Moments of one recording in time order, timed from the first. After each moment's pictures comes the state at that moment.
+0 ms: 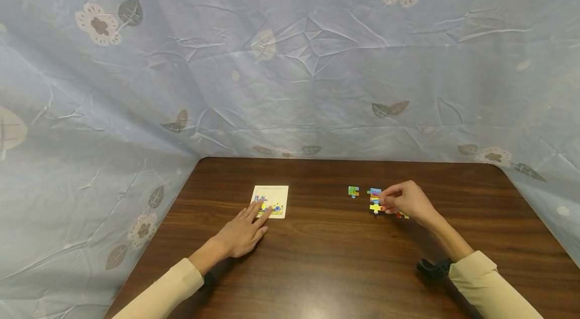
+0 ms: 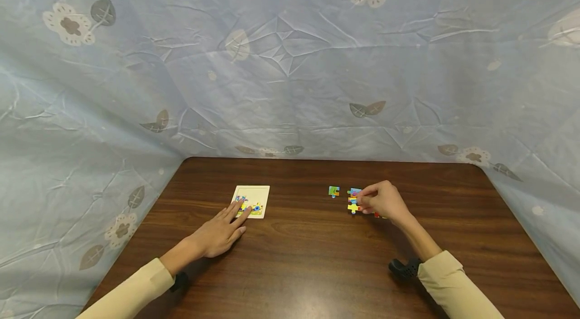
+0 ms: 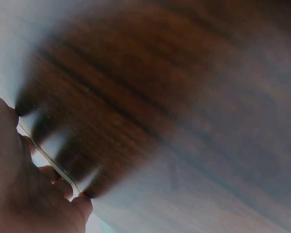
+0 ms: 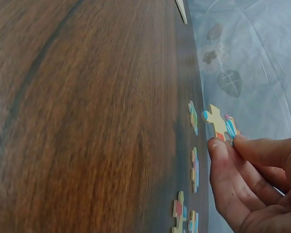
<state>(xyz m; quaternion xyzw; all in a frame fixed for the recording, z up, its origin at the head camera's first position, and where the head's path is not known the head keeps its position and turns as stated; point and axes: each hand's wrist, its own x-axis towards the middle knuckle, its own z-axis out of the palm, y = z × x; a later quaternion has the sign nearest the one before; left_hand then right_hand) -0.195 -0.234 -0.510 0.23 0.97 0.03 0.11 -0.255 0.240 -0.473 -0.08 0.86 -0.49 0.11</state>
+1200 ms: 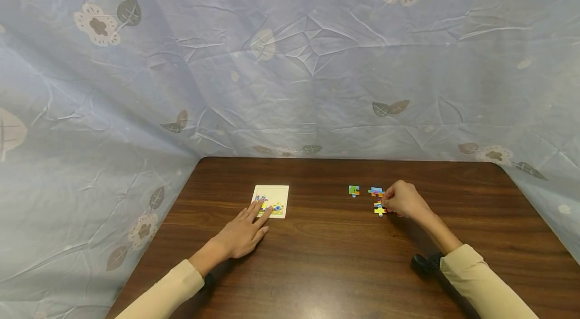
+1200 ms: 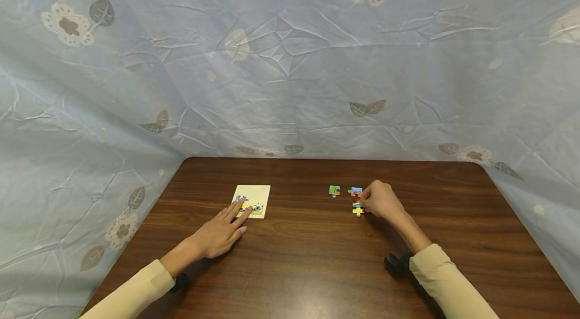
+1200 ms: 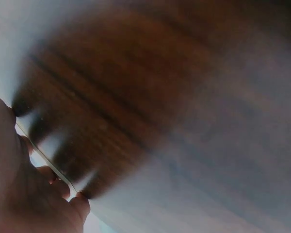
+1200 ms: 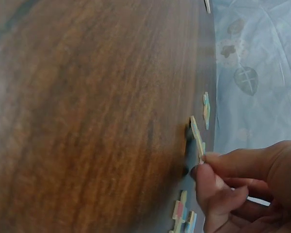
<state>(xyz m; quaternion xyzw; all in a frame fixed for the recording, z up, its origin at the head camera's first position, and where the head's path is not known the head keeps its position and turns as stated) -0.193 -0.235 -0.510 0.23 0.97 0.04 0.10 -0.265 0.233 -0.480 -0.10 0.93 -0.33 0.09</state>
